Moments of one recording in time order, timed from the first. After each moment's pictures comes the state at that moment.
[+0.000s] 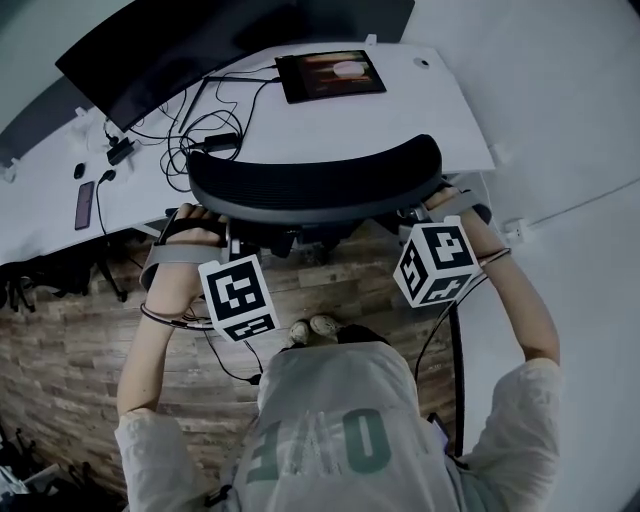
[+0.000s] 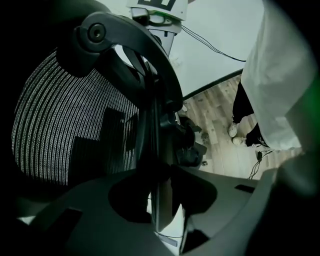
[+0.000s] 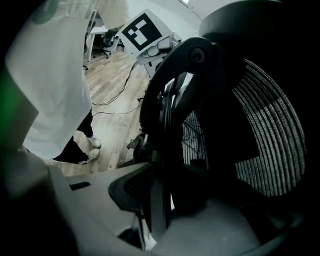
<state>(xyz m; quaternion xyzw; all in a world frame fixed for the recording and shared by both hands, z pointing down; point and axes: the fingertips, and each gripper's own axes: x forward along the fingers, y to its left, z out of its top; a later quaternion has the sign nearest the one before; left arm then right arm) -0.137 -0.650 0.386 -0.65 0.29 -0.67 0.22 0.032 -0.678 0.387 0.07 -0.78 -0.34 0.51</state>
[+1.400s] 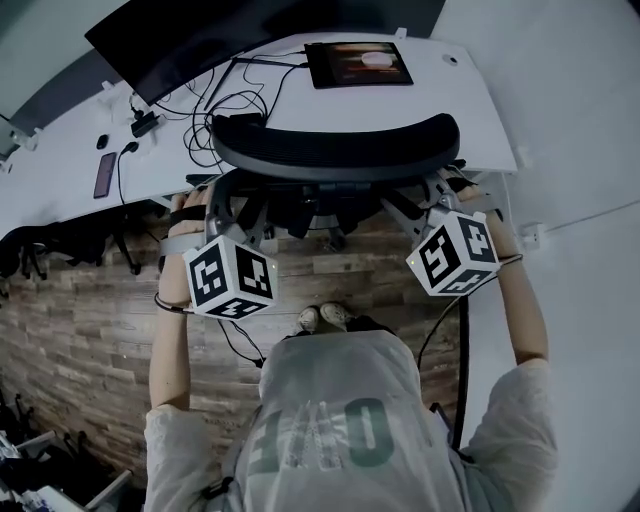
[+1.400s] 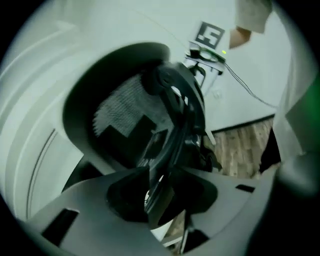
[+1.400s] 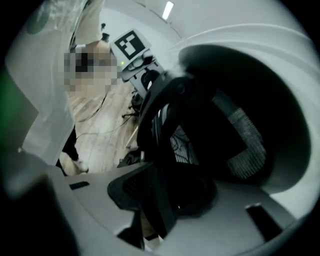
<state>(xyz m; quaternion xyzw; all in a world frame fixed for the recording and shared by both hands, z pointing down) -0.140 -0.650 0.346 -0.73 0.47 -0.47 0.17 0.024 -0.676 0.363 0.14 -0.85 -0.30 0.41</state>
